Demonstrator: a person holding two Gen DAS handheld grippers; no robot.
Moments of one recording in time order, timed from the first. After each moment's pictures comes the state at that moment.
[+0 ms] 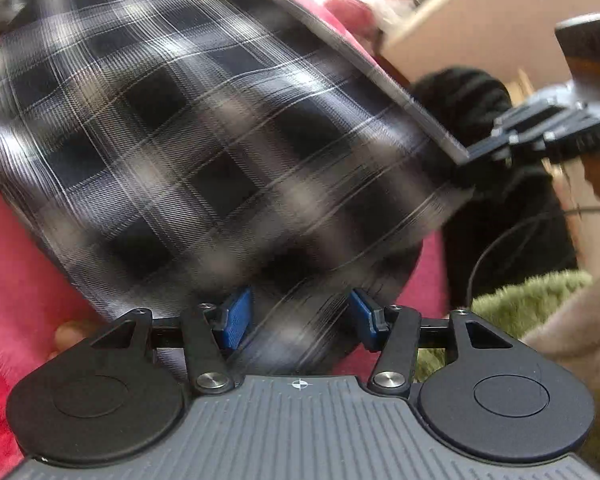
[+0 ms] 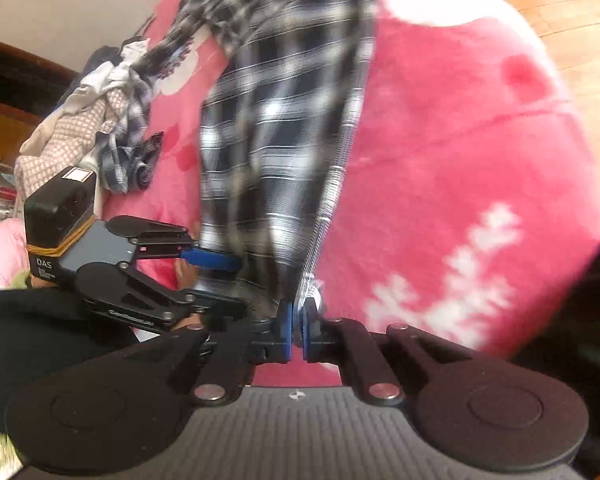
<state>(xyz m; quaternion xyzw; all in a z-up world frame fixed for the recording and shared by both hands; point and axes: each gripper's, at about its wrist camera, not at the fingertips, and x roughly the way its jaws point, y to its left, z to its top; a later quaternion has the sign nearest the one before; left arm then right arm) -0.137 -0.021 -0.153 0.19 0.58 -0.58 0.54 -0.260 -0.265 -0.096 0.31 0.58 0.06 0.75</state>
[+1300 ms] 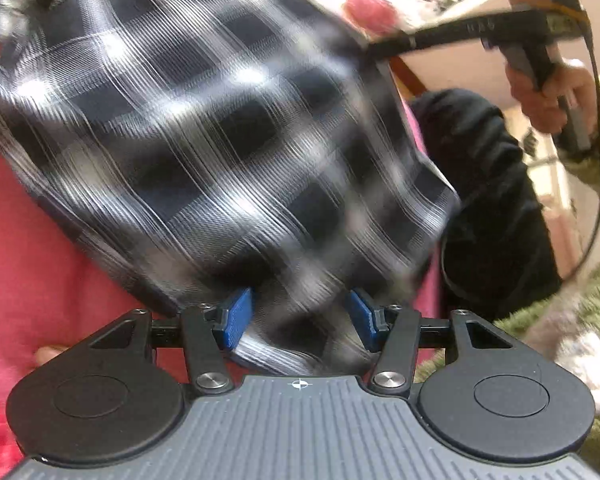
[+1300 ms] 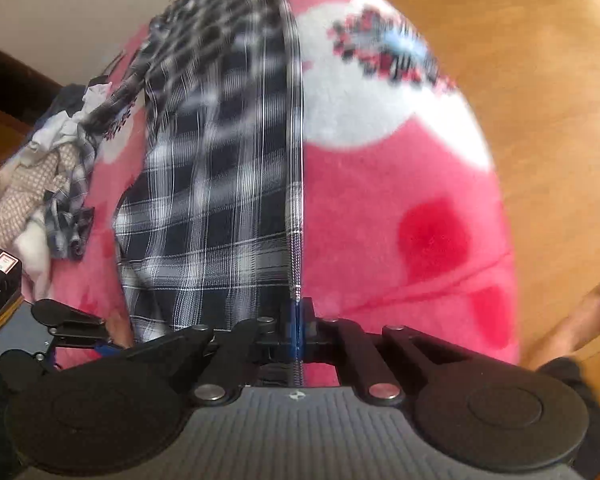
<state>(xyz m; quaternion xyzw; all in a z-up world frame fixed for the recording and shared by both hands) -0.122 -0.046 -0.152 0.16 0.62 -0.55 0.53 -0.188 -0.370 -0.140 0.27 0.54 0.04 0.79</state>
